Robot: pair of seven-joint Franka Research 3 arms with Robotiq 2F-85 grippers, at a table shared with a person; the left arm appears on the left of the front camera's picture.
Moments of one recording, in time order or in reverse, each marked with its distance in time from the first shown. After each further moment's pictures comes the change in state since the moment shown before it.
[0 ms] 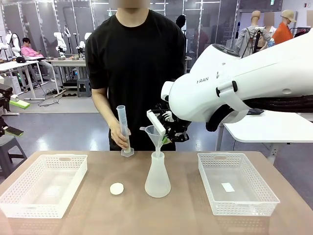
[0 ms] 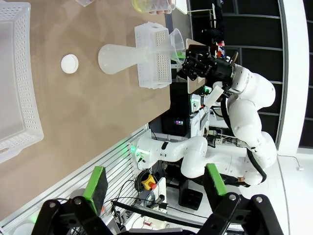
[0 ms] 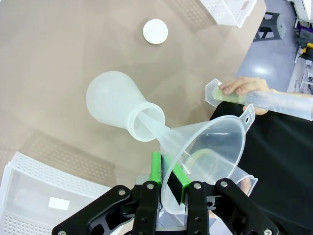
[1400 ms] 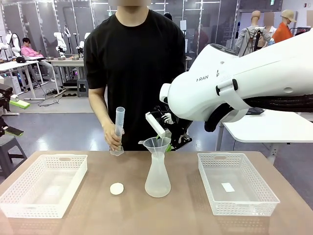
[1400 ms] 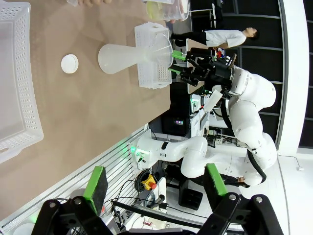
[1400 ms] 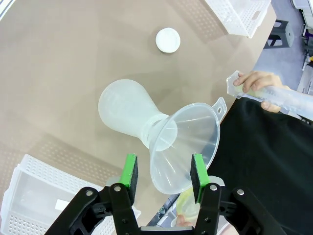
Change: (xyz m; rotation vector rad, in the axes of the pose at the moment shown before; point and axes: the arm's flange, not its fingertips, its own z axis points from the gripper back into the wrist) left arm 0.000 0.000 0.000 0.000 0.000 0.000; right arm 0.007 0.004 0.000 0.044 -0.020 0.015
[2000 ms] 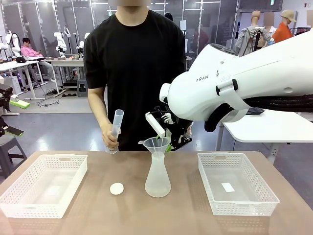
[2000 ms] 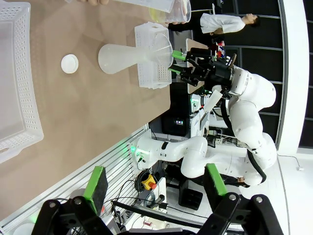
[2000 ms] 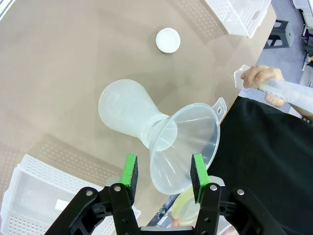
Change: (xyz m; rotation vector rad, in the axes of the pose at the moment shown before) left arm 0.000 0.000 0.000 0.000 0.000 0.000; right arm 0.000 0.000 0.000 0.000 0.000 0.000
